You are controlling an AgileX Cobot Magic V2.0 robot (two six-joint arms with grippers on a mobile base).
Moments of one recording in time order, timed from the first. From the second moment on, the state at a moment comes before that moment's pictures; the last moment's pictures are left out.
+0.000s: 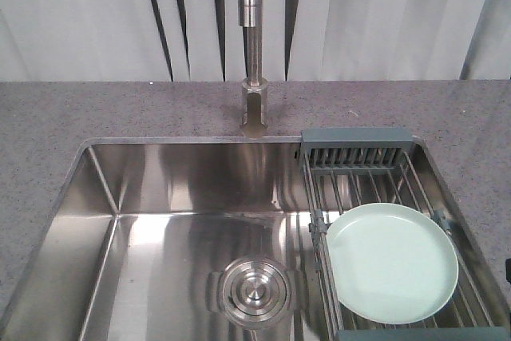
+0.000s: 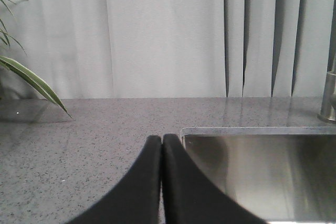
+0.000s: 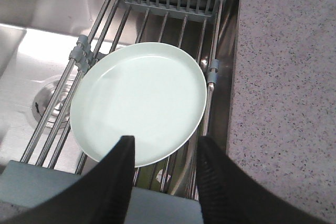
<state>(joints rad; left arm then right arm) 0.06 -0.01 0.03 -0.03 0.01 0.03 0.12 0.55 -0.59 0.07 0.82 -0.11</state>
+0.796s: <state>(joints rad) 0.06 -0.01 0.03 -0.03 0.02 0.03 0.12 0.55 -0.59 0.07 0.82 -0.11</state>
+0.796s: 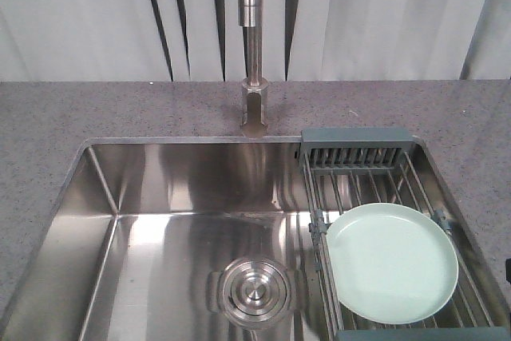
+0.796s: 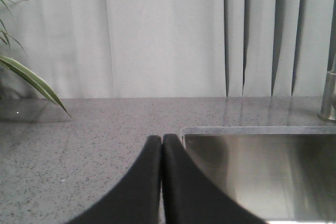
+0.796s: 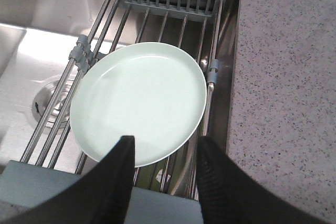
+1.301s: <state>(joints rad) 0.06 -0.01 0.03 -0.03 0.02 0.03 0.01 0.21 -0.26 0.06 0.44 -0.11</state>
